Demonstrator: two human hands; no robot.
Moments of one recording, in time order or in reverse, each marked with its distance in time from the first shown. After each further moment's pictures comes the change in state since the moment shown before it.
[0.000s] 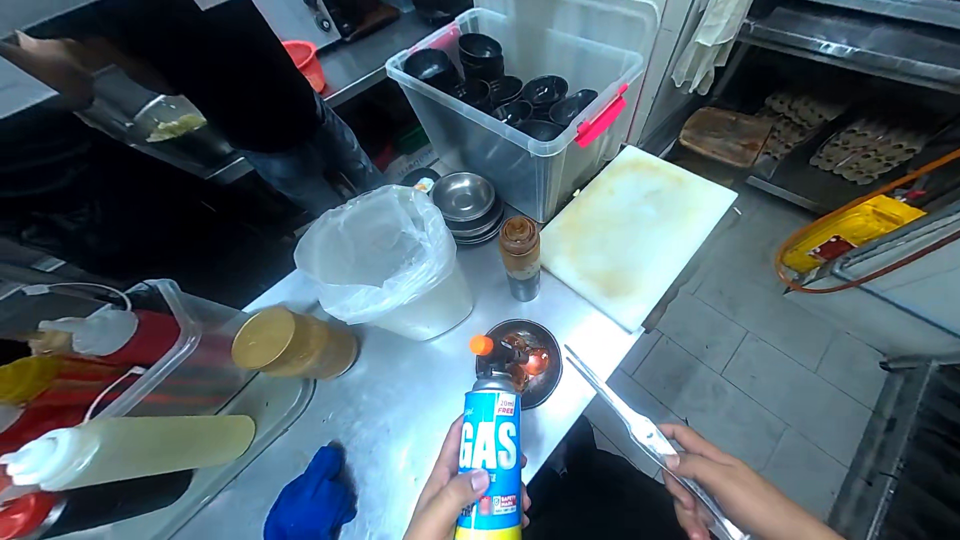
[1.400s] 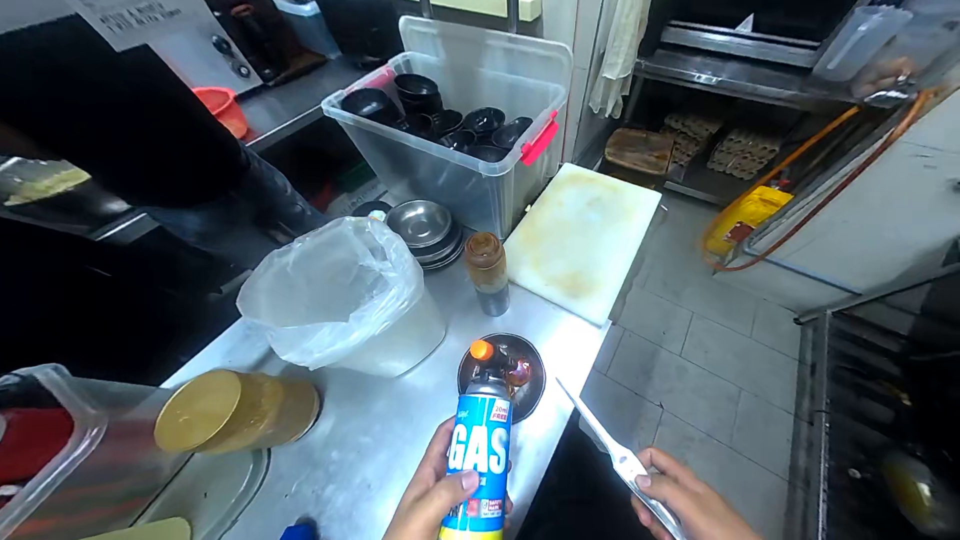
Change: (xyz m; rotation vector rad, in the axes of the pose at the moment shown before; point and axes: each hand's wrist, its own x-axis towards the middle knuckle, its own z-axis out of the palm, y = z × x) left_hand 0.022 0.034 -0.038 0.203 -0.137 -0.138; right_hand -0.009 0.054 0.080 0.105 0.276 -0.202
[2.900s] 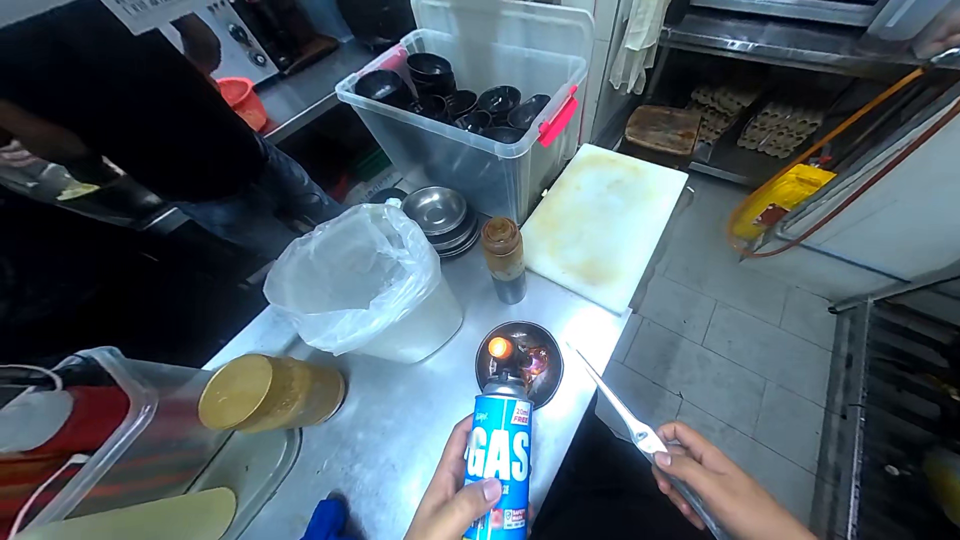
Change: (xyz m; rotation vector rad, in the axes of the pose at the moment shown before) left_hand -0.016 0.004 0.007 0.024 -0.014 0.020; right_hand 0.015 -0.011 -0.003 -0.100 0.043 -0.032
